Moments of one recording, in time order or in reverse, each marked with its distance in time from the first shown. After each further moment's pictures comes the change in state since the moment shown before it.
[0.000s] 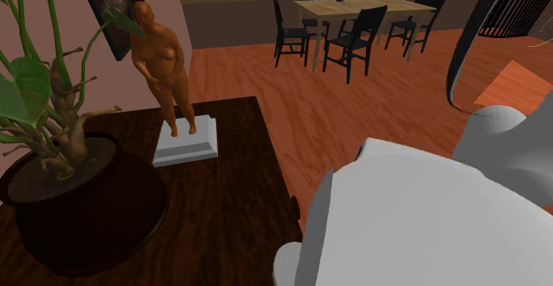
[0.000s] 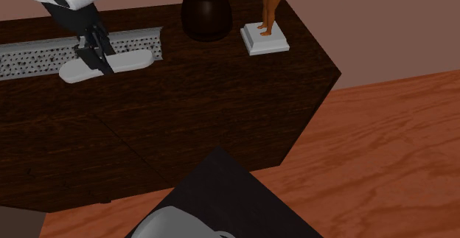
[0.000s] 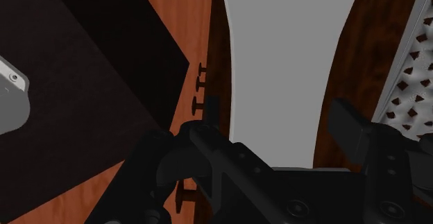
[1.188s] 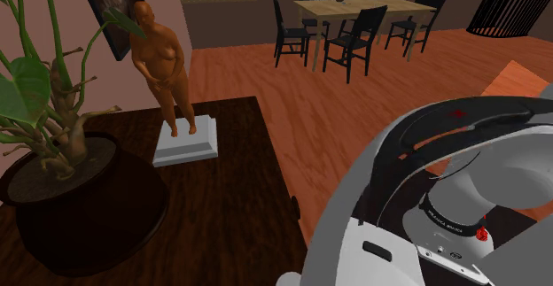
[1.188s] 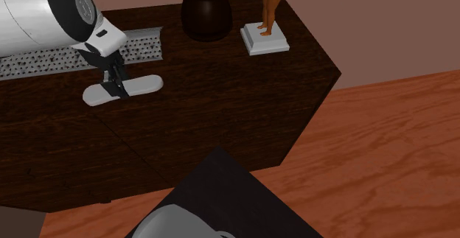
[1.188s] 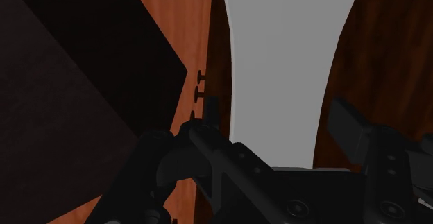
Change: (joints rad) arm -0.039 0.072 0.127 -0.177 -0.004 0.247 0.023
